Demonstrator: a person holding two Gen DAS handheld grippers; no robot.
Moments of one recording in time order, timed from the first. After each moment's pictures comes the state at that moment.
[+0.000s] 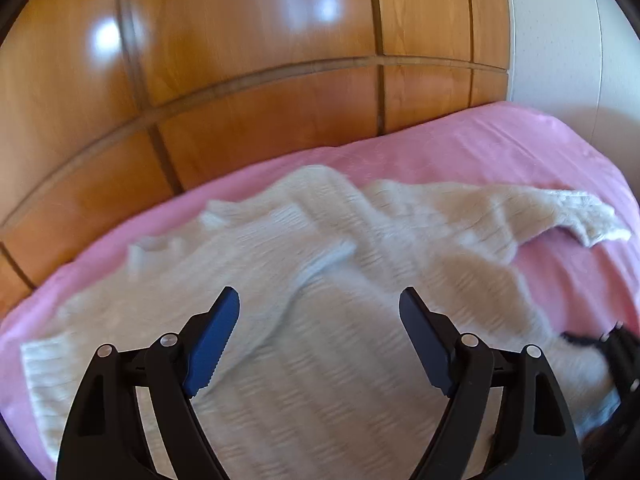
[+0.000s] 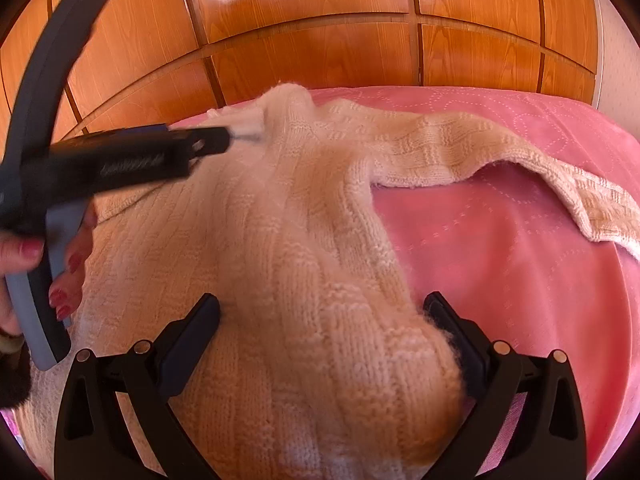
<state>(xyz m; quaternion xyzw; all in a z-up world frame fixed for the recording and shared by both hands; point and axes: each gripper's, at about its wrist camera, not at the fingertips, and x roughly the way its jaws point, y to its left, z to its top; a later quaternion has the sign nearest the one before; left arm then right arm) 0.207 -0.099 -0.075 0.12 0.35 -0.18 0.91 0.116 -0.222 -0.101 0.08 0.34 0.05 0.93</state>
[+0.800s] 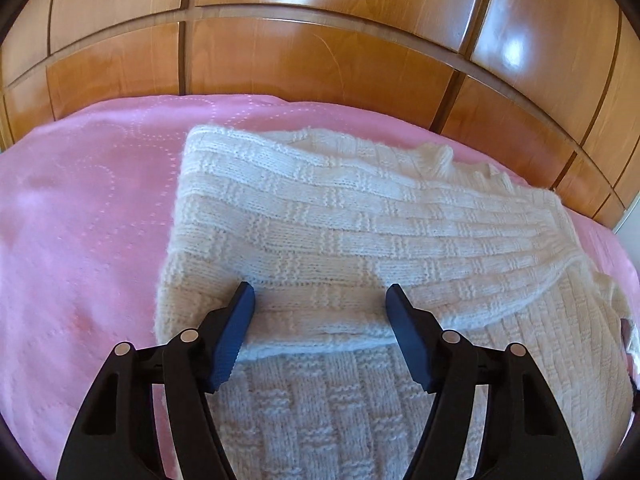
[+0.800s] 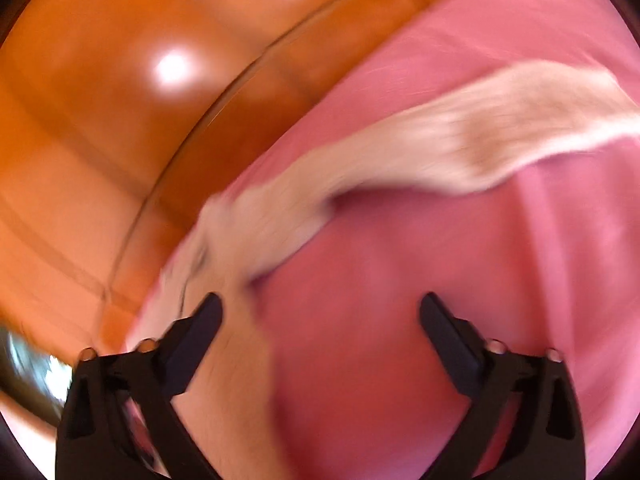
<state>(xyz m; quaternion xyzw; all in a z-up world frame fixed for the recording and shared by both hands) 0.194 0.147 -0.098 -0.11 0.41 0.03 0.90 0.102 -0.383 -0.106 0.41 0.29 0.02 0.86</state>
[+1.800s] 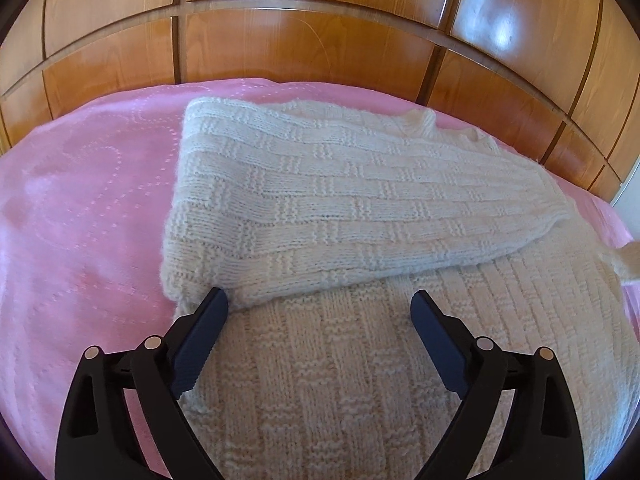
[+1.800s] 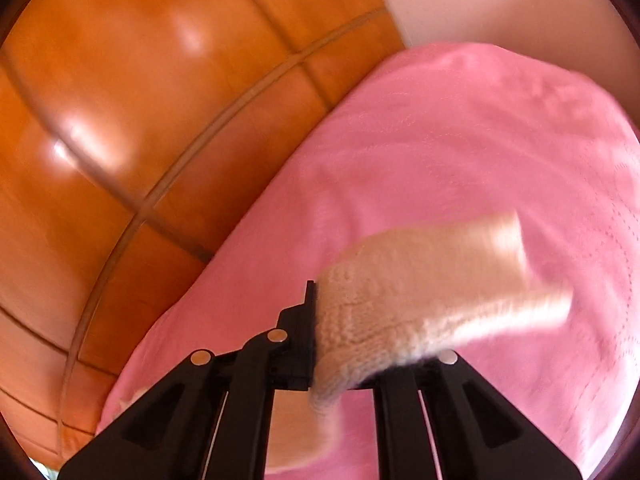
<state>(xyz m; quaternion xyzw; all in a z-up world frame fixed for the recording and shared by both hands) 0.178 0.131 -0.106 -0.09 0.43 0.01 0.90 0.193 -0.499 -0.007 0.36 0.28 -0.16 0.88</state>
